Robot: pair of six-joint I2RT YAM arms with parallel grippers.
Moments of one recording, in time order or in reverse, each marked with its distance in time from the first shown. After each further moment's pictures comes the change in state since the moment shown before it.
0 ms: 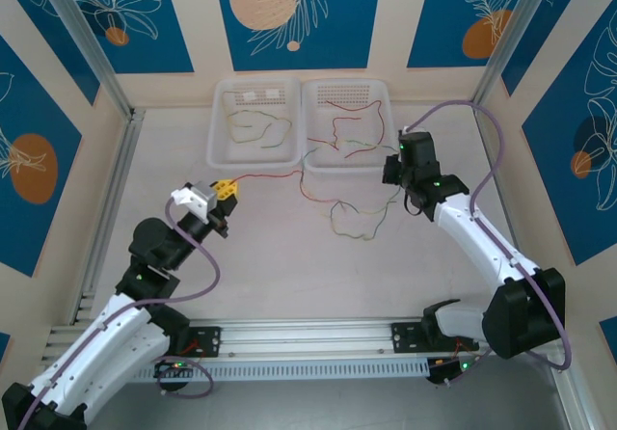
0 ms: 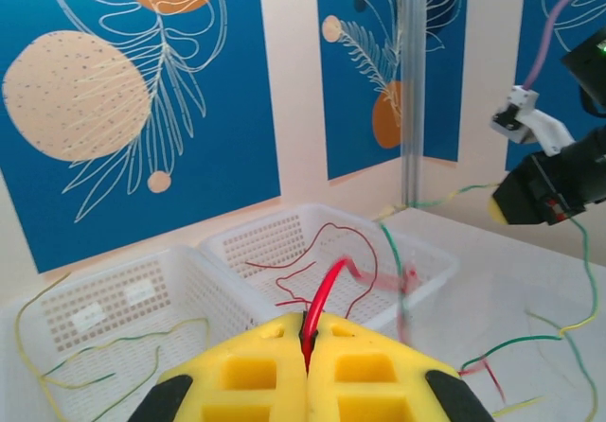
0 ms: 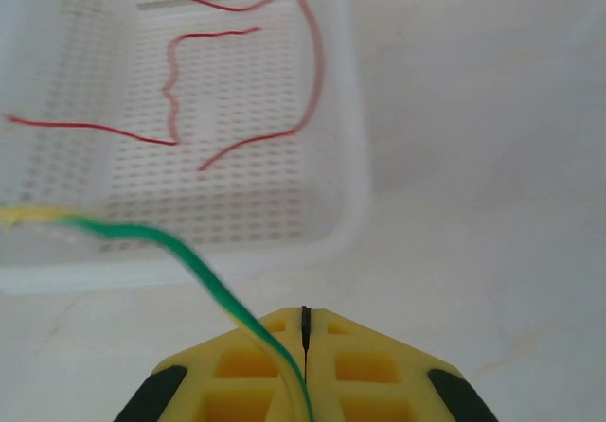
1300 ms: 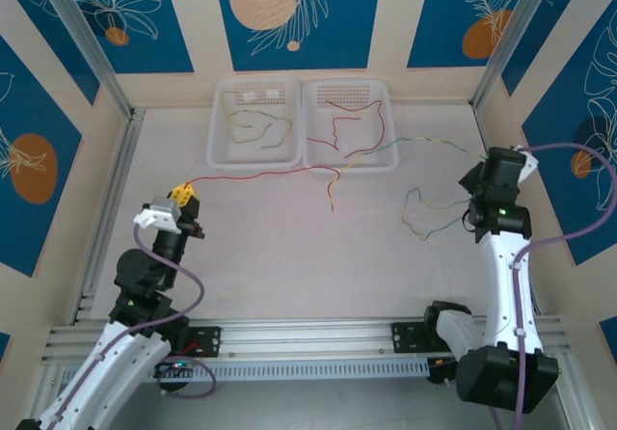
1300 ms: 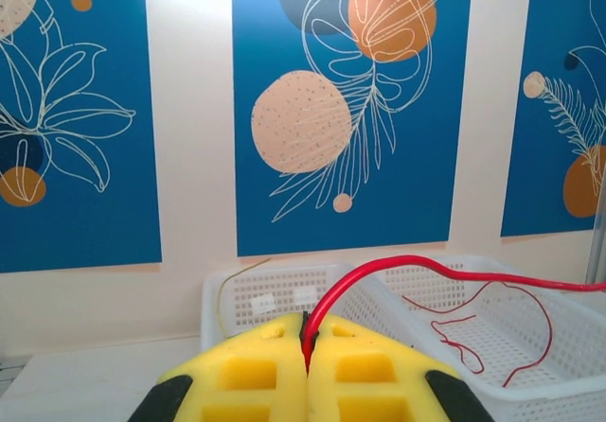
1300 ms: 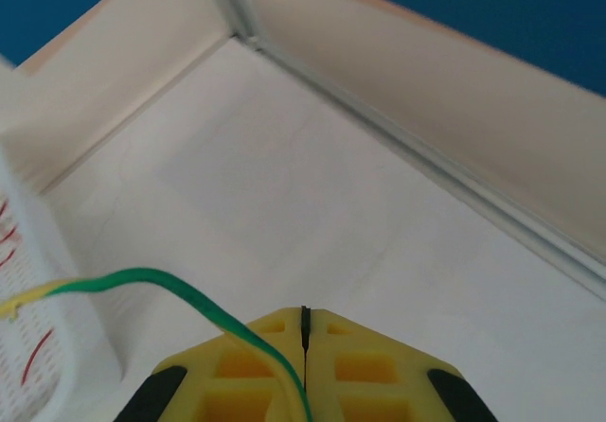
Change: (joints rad) left arm 0.068 -0.265 -0.151 0.018 -0.352 -0.023; right arm -0.541 -0.306 -0.038 -0.181 0.010 0.223
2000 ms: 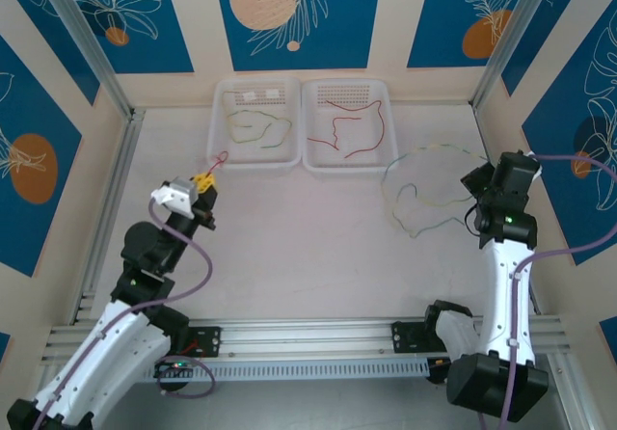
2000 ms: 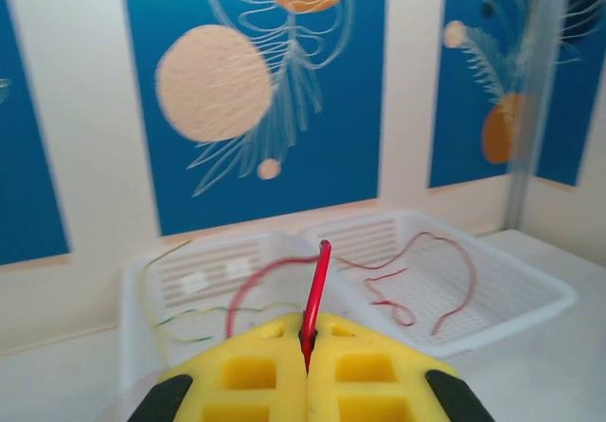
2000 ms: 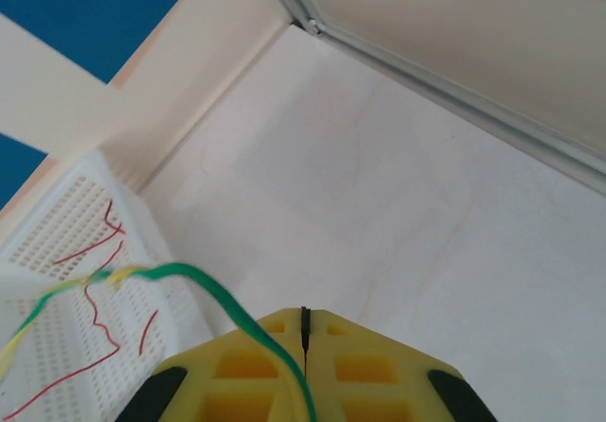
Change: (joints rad) left arm 0.018 0.256 0.177 -0.050 0.244 -0.027; right arm -0.026 -0.050 -0.014 0.022 -0.206 0.100
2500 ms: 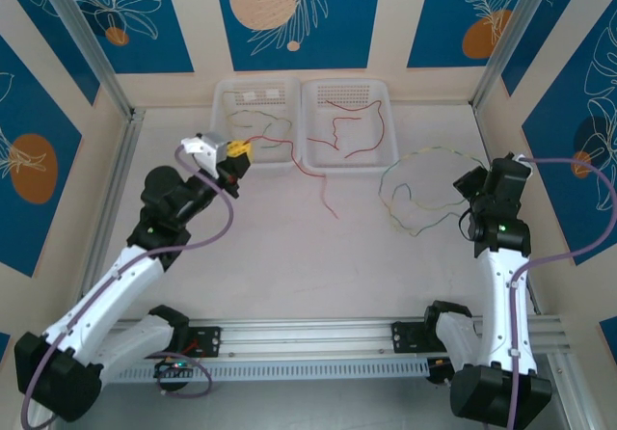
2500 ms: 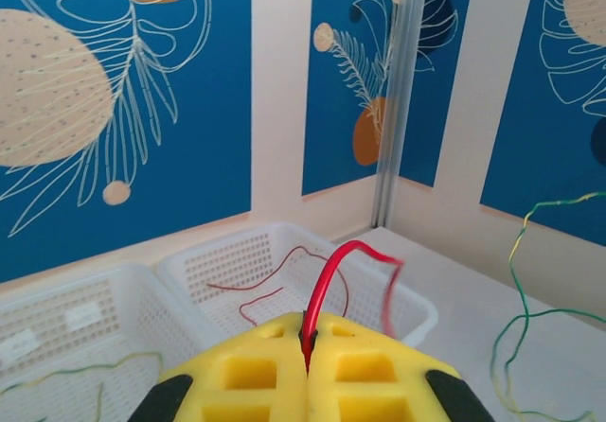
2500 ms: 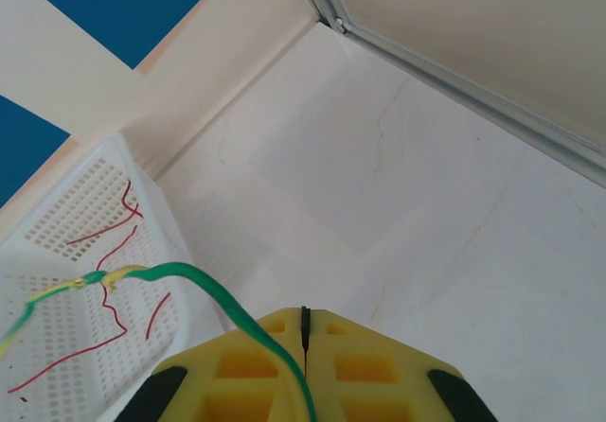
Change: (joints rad) left arm -0.024 0.409 0.308 0.061 0.260 -0.087; right arm 0.050 -0.052 -0.068 0.053 0.017 -0.019
